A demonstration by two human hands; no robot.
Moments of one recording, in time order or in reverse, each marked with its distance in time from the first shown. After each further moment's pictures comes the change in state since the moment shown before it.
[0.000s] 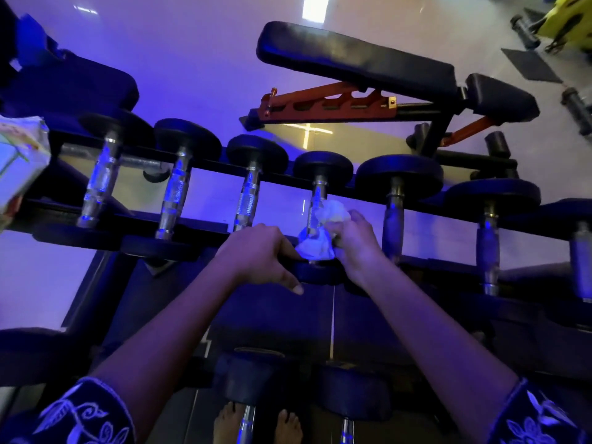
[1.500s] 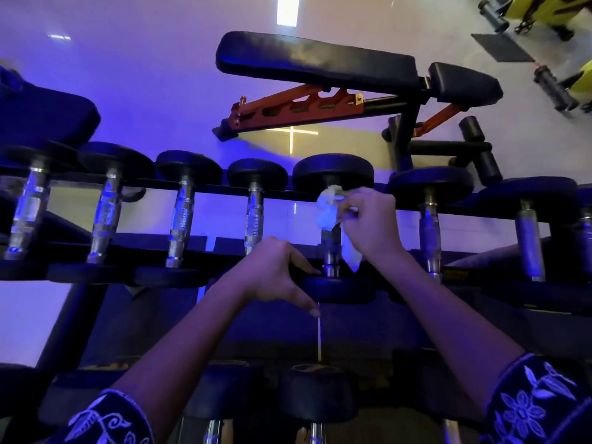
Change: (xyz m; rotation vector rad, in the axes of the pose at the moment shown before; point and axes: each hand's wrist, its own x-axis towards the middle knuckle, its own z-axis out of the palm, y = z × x) left_hand 0.036 0.098 0.031 -0.241 -0.030 0.215; right_hand 0.021 -0.031 -0.125 -0.858 0.191 -0.798
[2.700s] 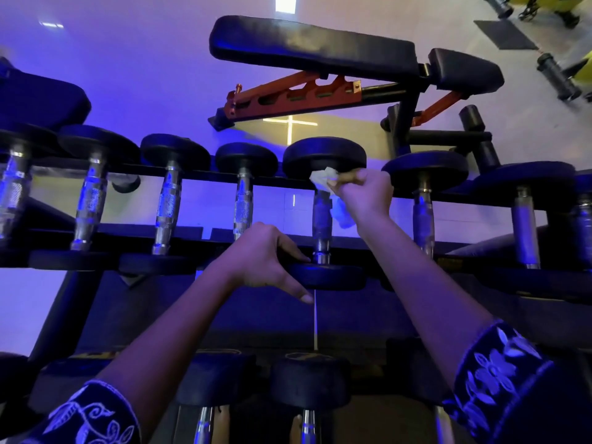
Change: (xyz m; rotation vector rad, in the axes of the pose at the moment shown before) left_hand 0.002 0.004 0.005 -0.114 0.039 -0.072; right_hand 0.027 0.020 0.019 0.453 0.124 0.519
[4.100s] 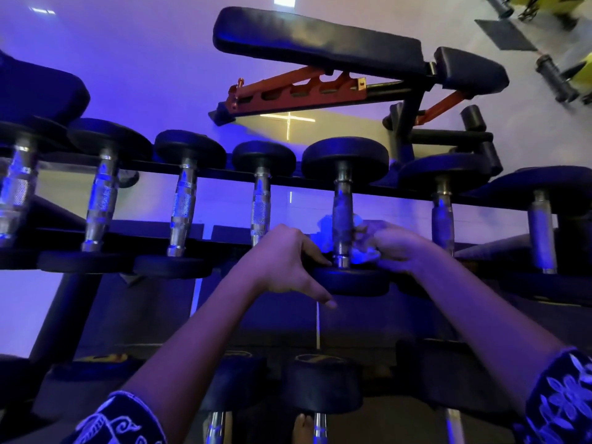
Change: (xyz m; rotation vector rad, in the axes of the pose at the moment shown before) left_hand 0.000 -0.005 -0.002 0.014 -0.010 0.051; right_hand -0.030 0.030 -0.021 0.254 -0.824 0.401
